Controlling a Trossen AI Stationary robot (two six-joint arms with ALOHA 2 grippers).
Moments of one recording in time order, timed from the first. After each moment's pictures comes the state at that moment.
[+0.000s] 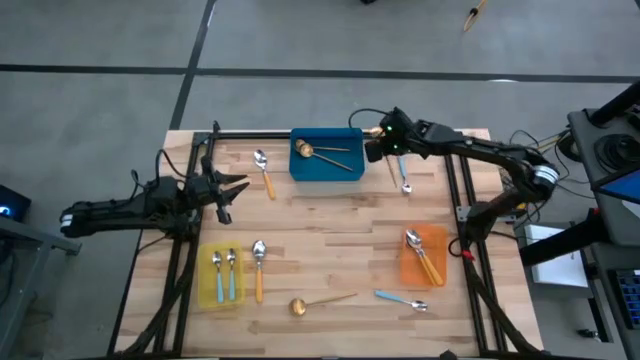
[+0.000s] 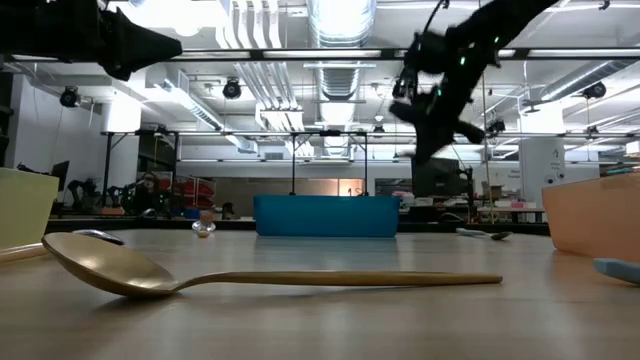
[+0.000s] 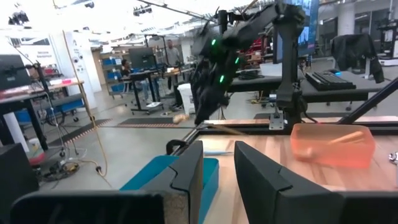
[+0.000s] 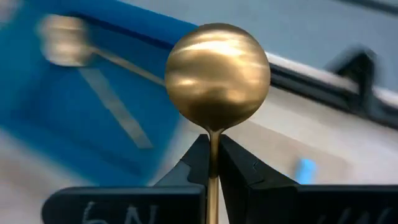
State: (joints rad) left arm 0.09 0.24 0.25 0.10 -0.25 0.16; right arm -0.60 1.45 1.07 -0.51 0.17 0.47
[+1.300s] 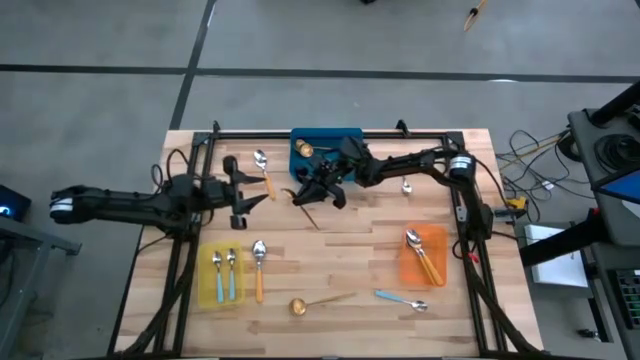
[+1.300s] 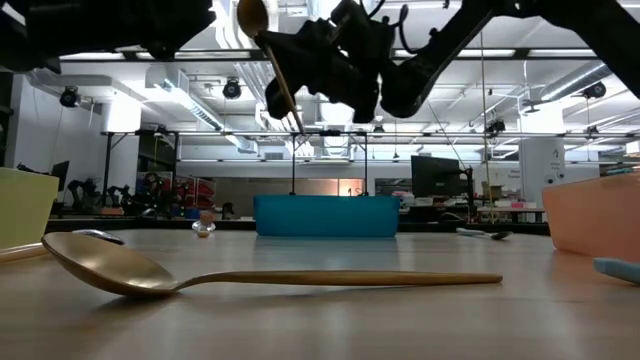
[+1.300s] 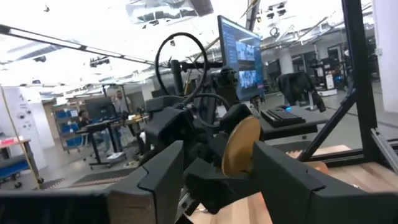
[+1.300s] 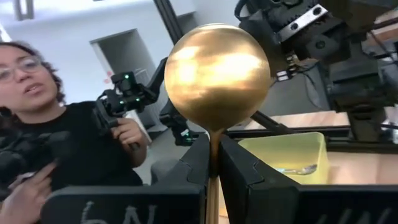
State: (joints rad) left arm 0.09 0.69 0.25 0.71 -0.02 0.23; right arm -0.31 2.09 1.34 1.04 -1.08 0.62
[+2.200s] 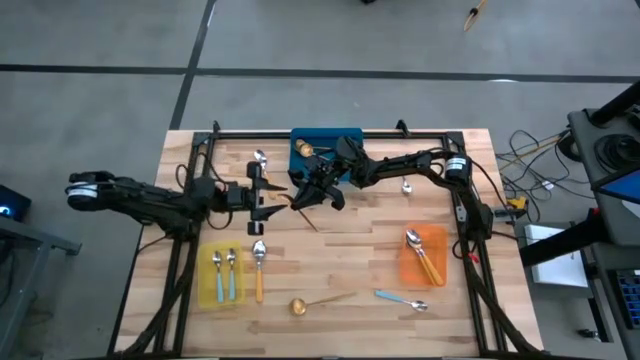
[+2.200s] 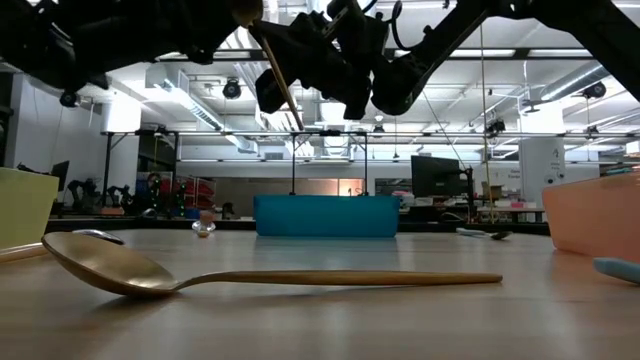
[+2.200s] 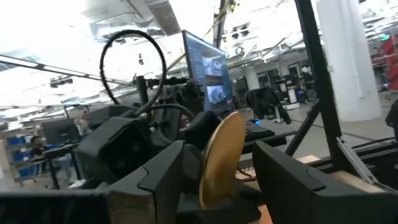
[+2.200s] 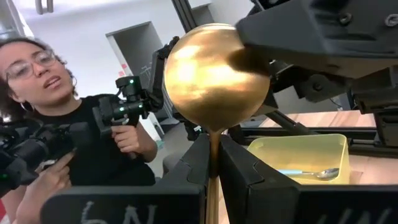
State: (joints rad) left arm 0.09 1.13 0.30 1.16 0.14 0.22; right arm -0.29 2.11 1.39 1.02 -1.13 0.64
